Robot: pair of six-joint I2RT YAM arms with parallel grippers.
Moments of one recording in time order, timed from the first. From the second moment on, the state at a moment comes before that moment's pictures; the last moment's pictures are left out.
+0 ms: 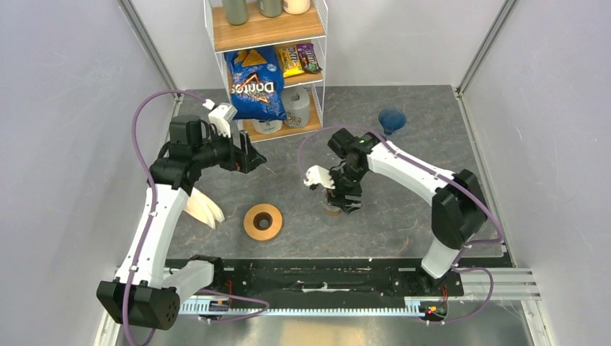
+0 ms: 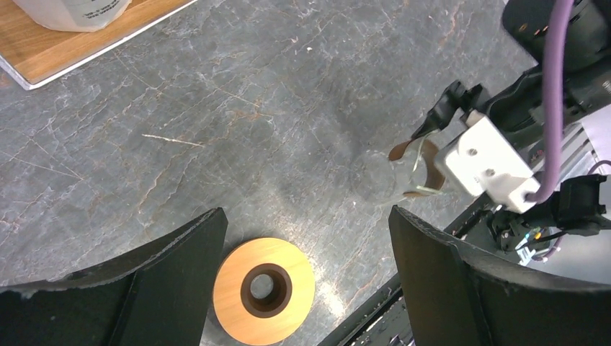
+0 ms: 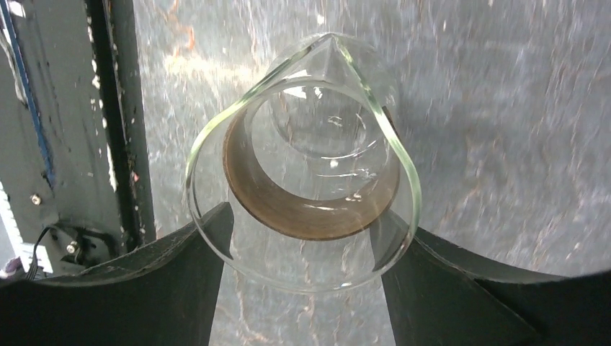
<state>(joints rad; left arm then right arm) -0.12 1.07 1.14 -0.67 0.58 -0.07 0.65 1.69 1.35 -1.11 -0.43 -1.00</state>
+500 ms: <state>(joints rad) -0.09 1.06 1.14 -0.68 0.58 -0.09 0.75 1.81 1.46 -1.06 -0.42 -0.90</state>
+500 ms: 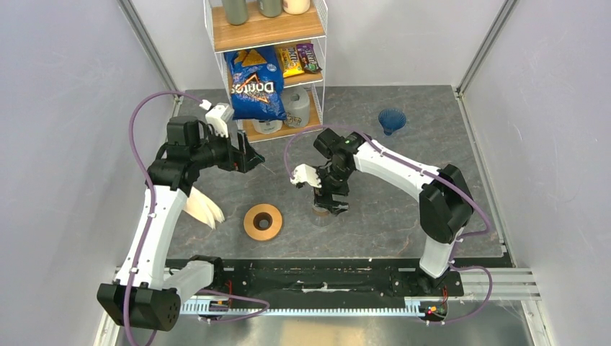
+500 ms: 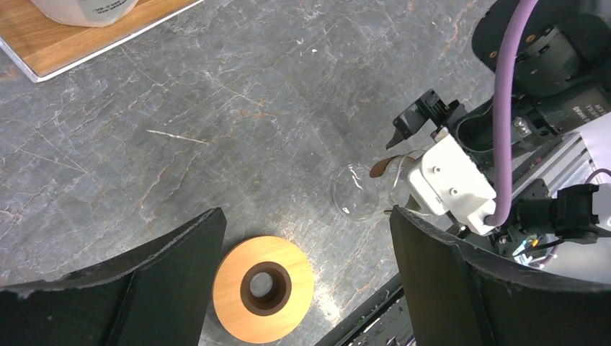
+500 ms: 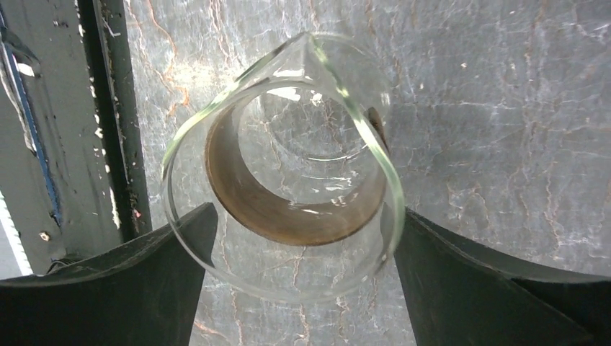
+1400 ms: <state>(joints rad) -0.09 1.23 1.23 -0.94 0.45 0.11 0.09 1.61 1.66 -1.19 -0.61 -0.35</state>
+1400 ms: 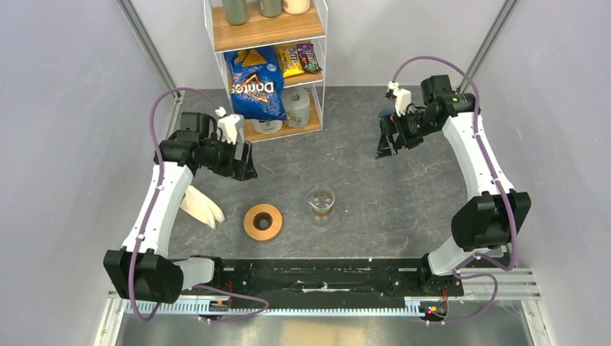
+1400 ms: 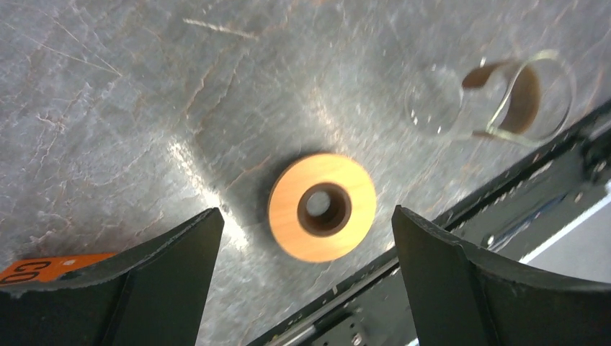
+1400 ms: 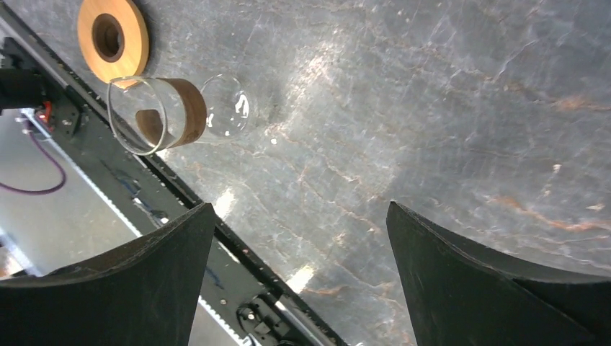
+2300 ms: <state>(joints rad) -0.04 1.64 1.09 -1.05 0.65 0.49 0.04 1.51 1.59 -1.35 -0.72 -0.38</state>
